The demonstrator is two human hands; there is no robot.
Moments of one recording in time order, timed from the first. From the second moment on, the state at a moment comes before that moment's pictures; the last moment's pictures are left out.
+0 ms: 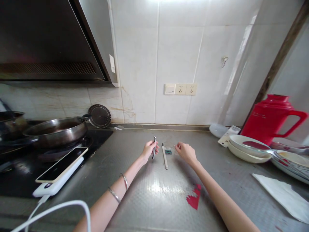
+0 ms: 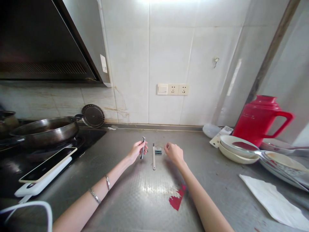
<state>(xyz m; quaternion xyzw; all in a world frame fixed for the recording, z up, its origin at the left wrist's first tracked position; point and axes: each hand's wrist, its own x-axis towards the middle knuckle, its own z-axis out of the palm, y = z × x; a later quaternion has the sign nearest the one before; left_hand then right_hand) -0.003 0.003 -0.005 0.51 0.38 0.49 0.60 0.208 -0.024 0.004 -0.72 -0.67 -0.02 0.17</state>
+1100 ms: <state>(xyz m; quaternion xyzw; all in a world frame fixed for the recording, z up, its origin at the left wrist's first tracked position) 0.003 -0.008 -0.005 0.55 0.39 0.50 0.55 0.144 -0.052 -0.004 -0.68 -0.73 0.07 0.08</state>
